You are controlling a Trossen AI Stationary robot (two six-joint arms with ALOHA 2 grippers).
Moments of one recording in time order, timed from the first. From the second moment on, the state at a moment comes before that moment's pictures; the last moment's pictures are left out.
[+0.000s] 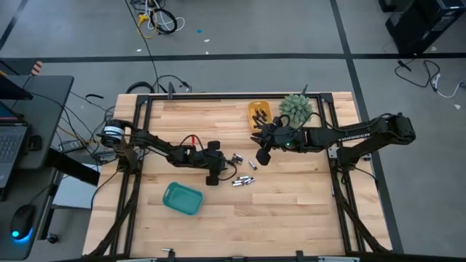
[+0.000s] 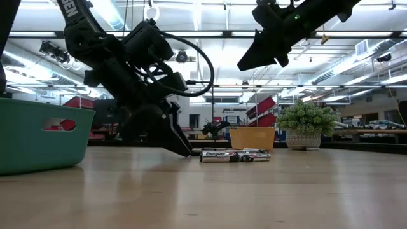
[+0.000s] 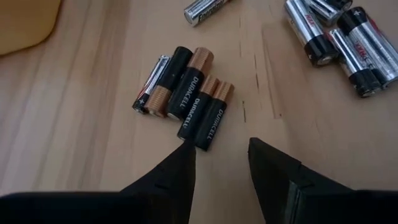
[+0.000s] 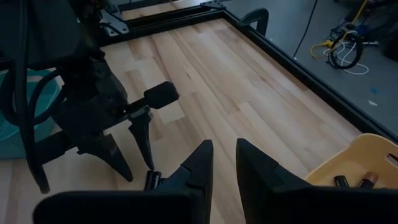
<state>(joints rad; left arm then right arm) -0.03 1.77 0.70 0.33 -0.16 0.15 0.00 1.31 0.82 -0.05 0.38 0.26</state>
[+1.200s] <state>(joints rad) -0.03 1.83 0.70 0.46 -0.07 0.19 0.00 1.31 0.82 -0.05 0.38 0.26</state>
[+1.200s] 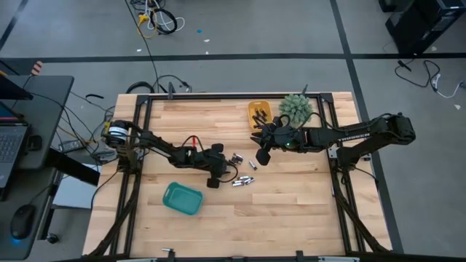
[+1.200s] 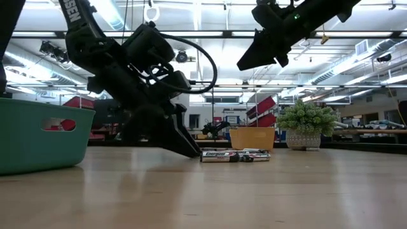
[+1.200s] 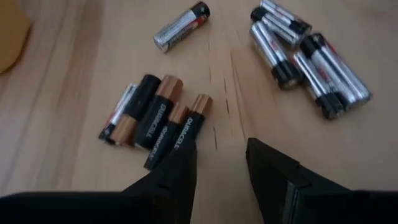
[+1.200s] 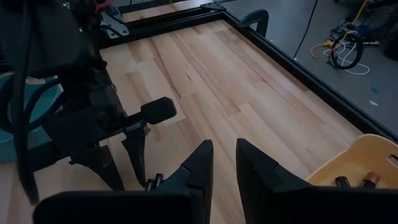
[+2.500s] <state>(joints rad) 0.06 1.86 0.70 0.53 0.08 0.29 0.01 1.31 0.82 -0.04 0.38 0.27</state>
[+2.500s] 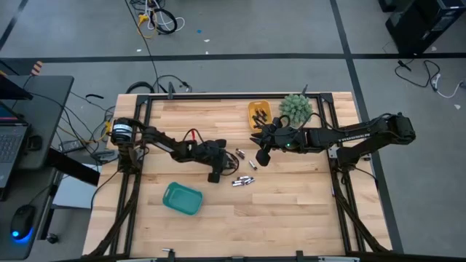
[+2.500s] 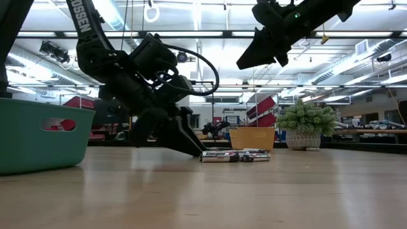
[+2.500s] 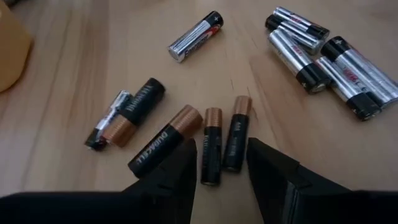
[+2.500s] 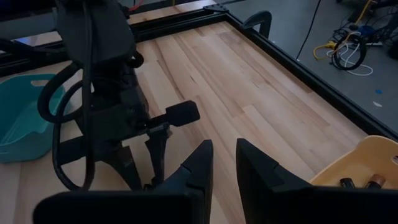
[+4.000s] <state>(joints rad) 0.02 1.84 0.70 0.57 0.06 0.17 0.01 1.31 0.82 -0.02 0.38 0.25</state>
